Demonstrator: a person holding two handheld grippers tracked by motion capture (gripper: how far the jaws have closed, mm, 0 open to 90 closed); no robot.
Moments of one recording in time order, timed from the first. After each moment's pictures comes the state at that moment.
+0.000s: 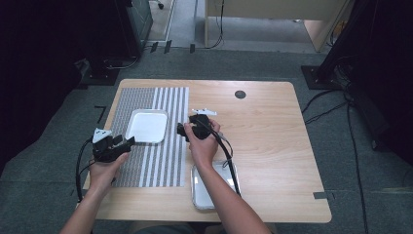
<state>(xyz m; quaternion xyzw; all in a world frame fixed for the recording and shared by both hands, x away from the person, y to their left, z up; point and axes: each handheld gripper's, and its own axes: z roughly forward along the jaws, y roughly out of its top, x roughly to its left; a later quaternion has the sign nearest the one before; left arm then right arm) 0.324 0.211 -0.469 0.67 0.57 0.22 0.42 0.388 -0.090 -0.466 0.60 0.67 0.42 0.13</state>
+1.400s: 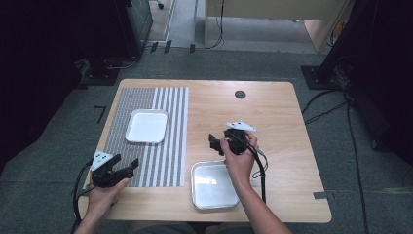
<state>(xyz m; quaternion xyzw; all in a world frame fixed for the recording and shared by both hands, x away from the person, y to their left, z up) 0.256 0.204 -0.482 0.69 0.54 0.22 0.42 0.325 -0.192 -0.454 0.58 0.67 0.42 0.17</state>
